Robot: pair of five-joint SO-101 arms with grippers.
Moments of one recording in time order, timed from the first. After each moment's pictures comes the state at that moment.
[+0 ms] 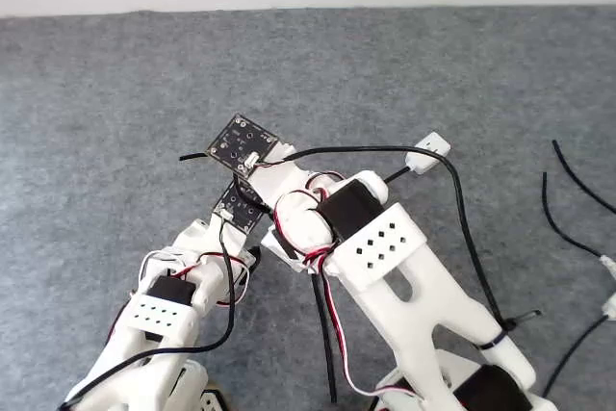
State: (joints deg) left arm 9.8 -43.8 82.5 29.4 -17.0; right arm -41.2 -22.3 16.9 81.4 15.3
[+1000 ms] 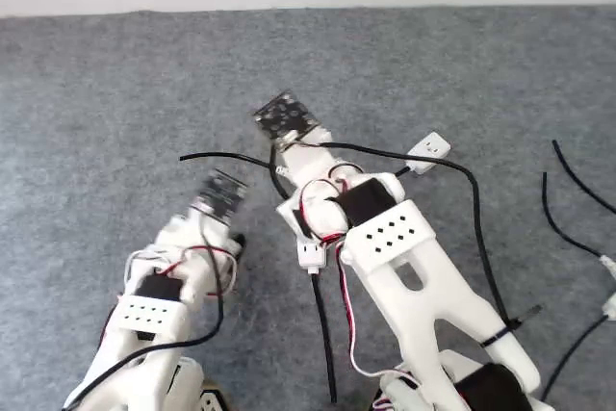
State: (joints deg) left arm 2.1 -44.4 82.5 25.9 -12.9; right arm -31.9 -21.8 30.9 58.8 8.3
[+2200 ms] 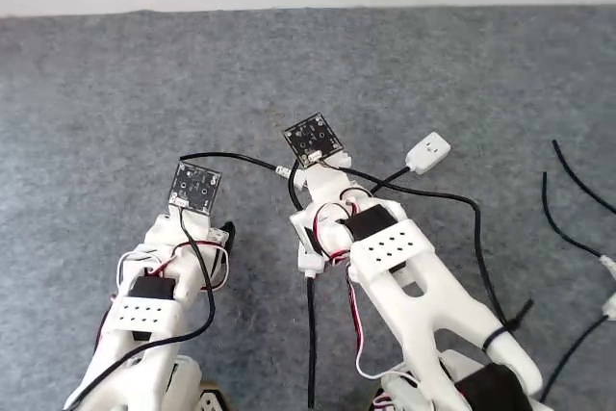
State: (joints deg) left arm -0.3 -44.4 83.1 23.8 -7.3; right arm -30.6 -21.8 46.8 43.1 2.2
